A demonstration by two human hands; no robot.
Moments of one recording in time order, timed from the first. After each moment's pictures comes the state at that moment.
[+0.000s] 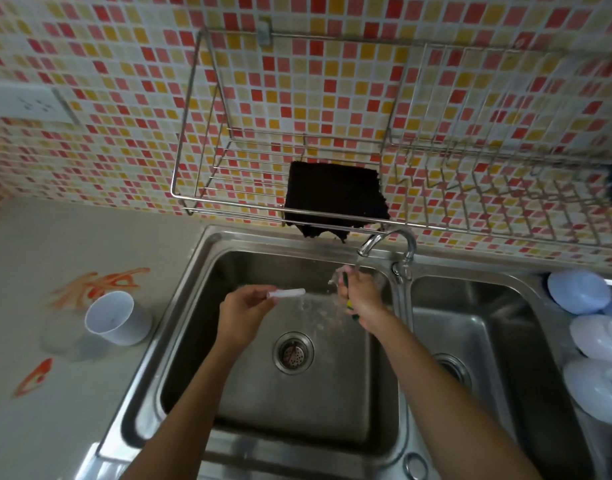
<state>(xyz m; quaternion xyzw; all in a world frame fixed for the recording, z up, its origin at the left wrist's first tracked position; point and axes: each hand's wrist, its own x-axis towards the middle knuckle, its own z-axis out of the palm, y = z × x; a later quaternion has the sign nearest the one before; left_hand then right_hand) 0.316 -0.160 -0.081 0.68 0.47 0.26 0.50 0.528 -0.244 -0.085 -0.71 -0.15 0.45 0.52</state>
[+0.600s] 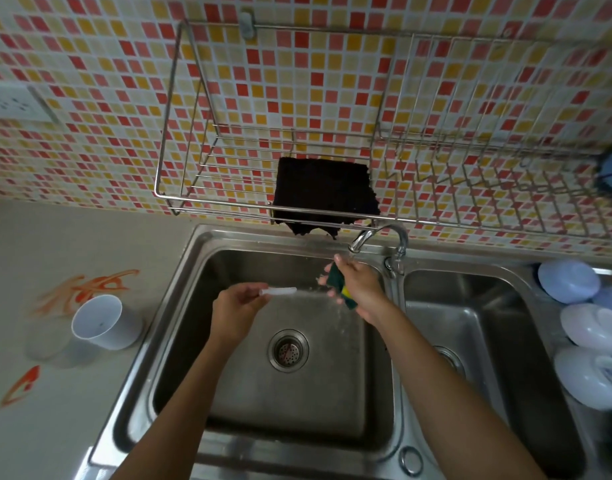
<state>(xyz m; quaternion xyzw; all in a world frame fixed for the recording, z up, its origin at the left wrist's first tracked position) 0.321 -0.156 -0.084 0.68 0.48 0.24 0.49 0.541 -0.250 -0.069 -0.66 -0.13 0.49 0.55</state>
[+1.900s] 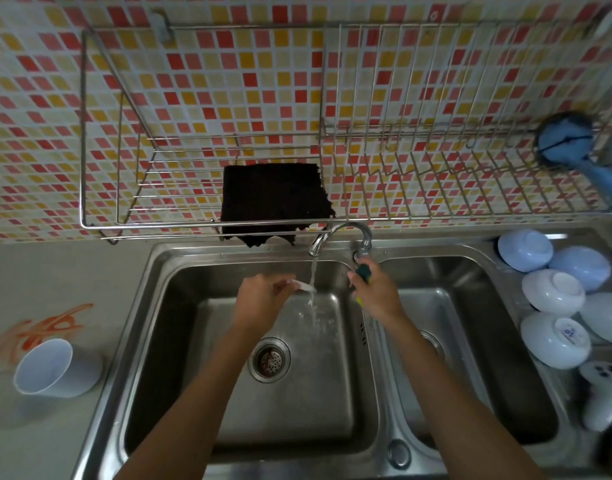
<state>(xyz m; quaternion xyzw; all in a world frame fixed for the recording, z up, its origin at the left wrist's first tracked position) 0.418 -0.168 -0.065 0.87 0.33 0.17 0.32 0.595 -0.308 -0.098 -0.83 -0.22 0.25 0.46</state>
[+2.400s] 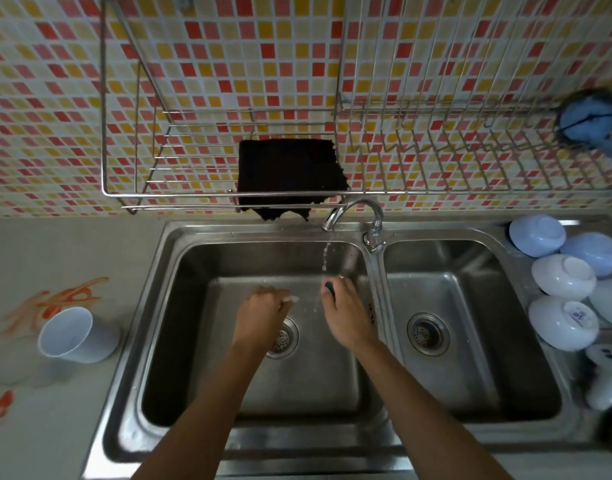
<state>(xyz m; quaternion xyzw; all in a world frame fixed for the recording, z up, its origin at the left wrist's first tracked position) 0.367 -0.198 -0.098 0.91 0.34 0.08 0.21 0.503 -0.310 -0.130 -0.84 -0.36 0.21 0.34</state>
